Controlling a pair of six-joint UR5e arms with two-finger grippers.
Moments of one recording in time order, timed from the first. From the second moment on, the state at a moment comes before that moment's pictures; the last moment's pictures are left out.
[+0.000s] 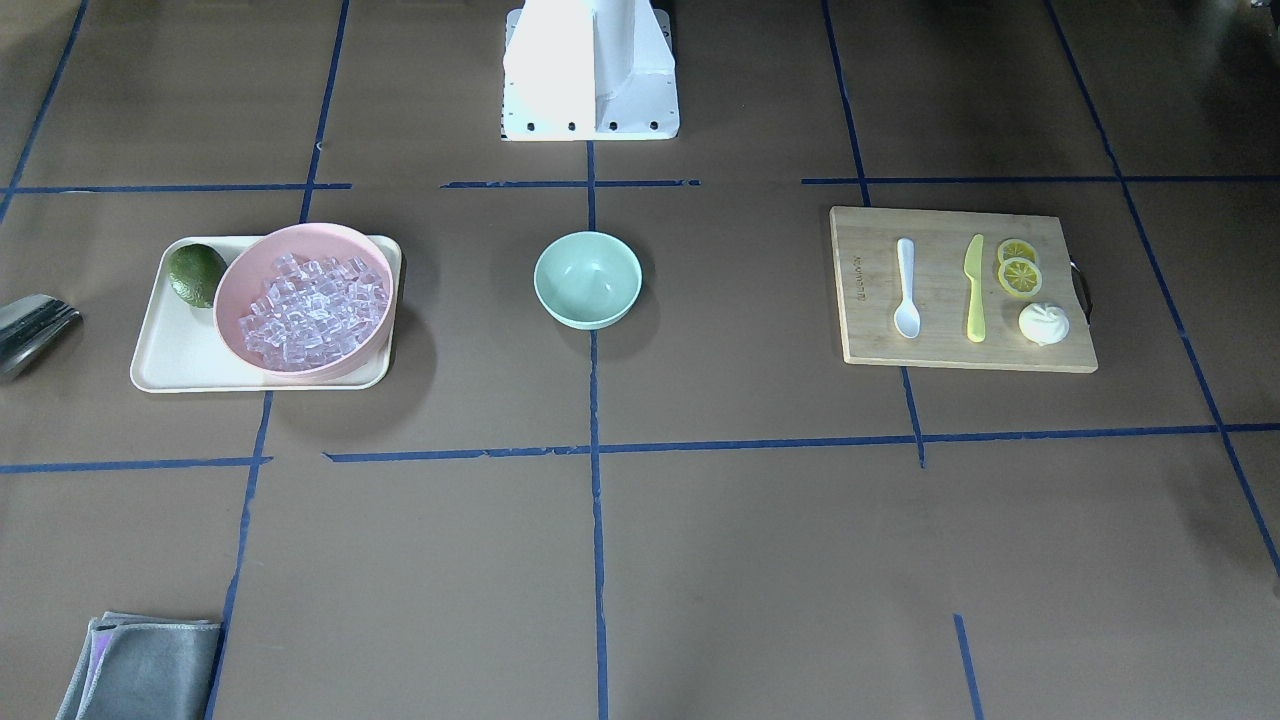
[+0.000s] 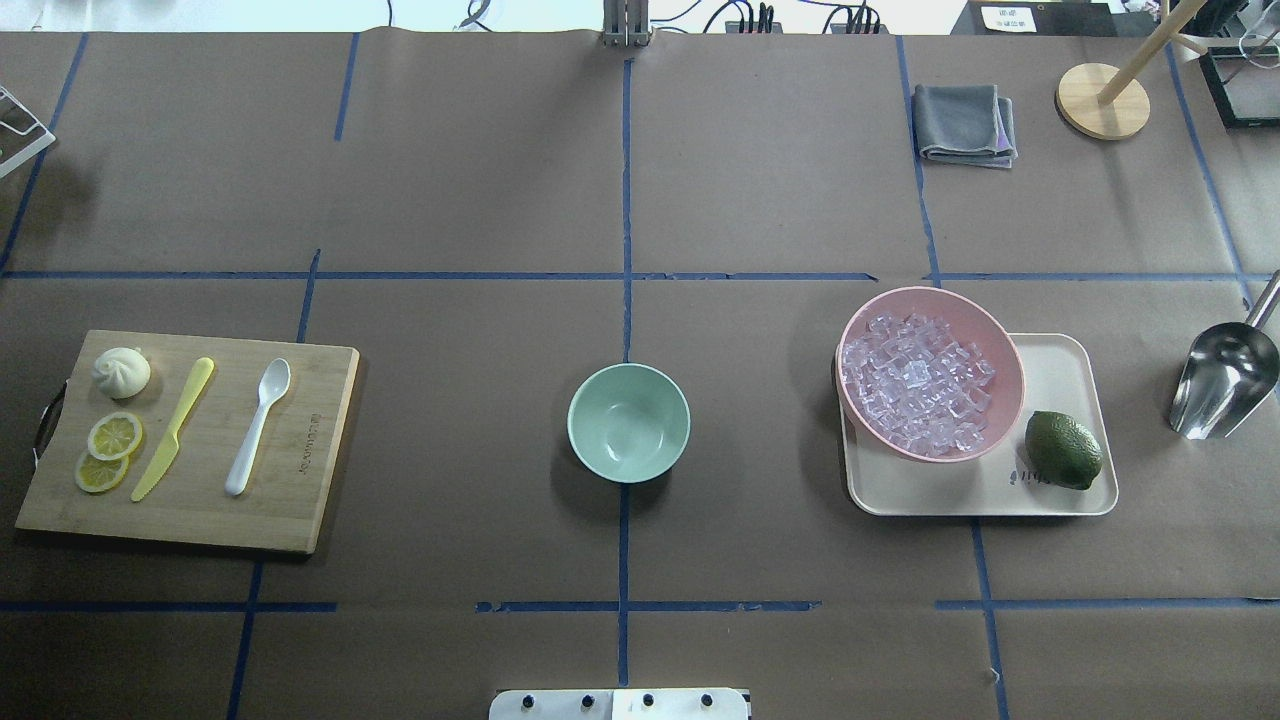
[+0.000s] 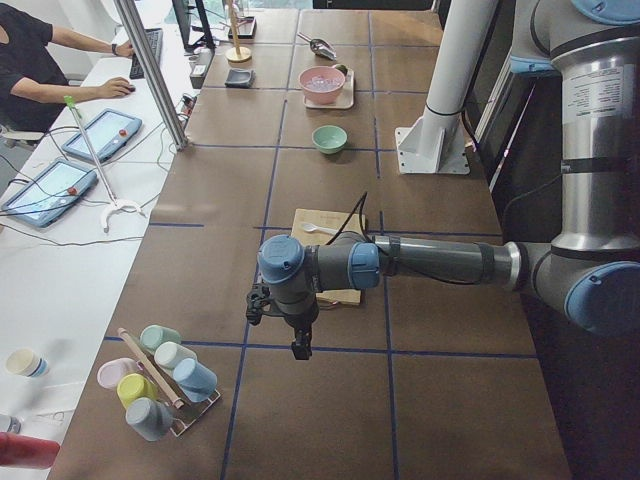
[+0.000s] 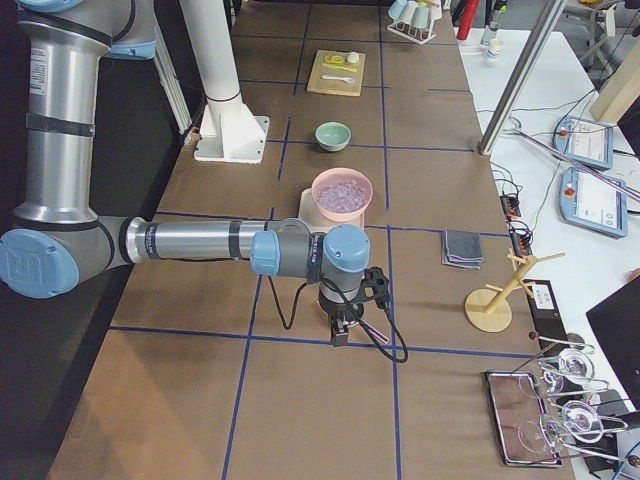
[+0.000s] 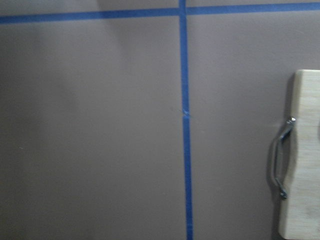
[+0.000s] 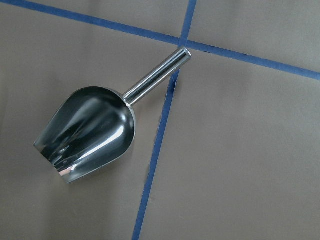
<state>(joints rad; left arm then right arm) -1.52 -1.46 -1.73 -1.42 -2.32 0.08 1.54 -1.71 1.77 -1.66 2.29 -0.22</state>
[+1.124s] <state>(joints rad) -1.52 -1.44 -1.77 -1.42 -2.39 0.09 1.54 -1.73 1.79 -1.66 2.30 -0.22</state>
